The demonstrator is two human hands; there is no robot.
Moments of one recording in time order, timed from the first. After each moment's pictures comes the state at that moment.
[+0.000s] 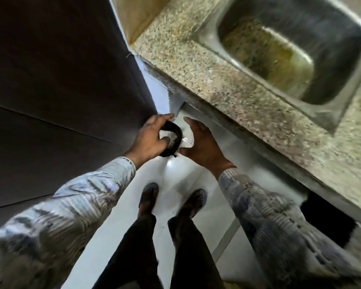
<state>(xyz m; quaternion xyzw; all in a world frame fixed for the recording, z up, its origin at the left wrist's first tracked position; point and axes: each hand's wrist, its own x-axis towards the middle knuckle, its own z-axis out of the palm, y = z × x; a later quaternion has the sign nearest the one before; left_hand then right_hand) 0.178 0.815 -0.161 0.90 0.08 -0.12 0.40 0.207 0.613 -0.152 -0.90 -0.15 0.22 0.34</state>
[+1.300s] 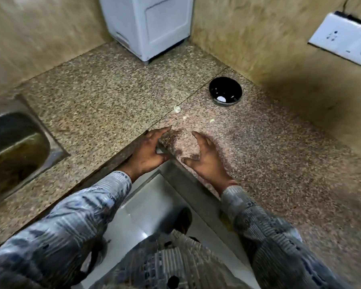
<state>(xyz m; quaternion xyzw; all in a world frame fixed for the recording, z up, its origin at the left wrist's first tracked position) 0.030 0.306 0.068 0.71 -0.56 -0.32 0.28 -0.189 0.238 0.057 -0.79 0.46 -0.18 0.37</state>
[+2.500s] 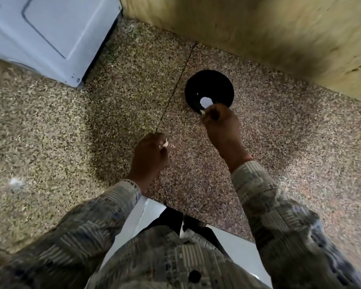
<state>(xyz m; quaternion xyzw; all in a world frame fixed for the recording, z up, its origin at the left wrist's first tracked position) 0.073 0.049 -0.017 0.68 -0.68 -0.22 0.14 -0.143 -0.019 0.029 -0.51 0.74 -0.28 0.34</state>
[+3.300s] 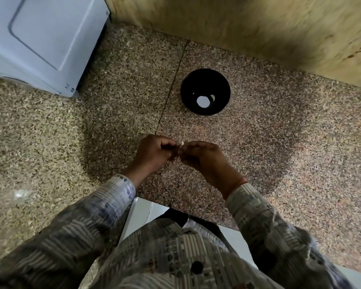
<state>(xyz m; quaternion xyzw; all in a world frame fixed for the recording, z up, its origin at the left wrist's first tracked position) 0.069 0.024 0.012 0.63 -0.53 -0.53 0.20 -0.113 0.049 0.017 -0.14 0.57 -0.35 0.73</state>
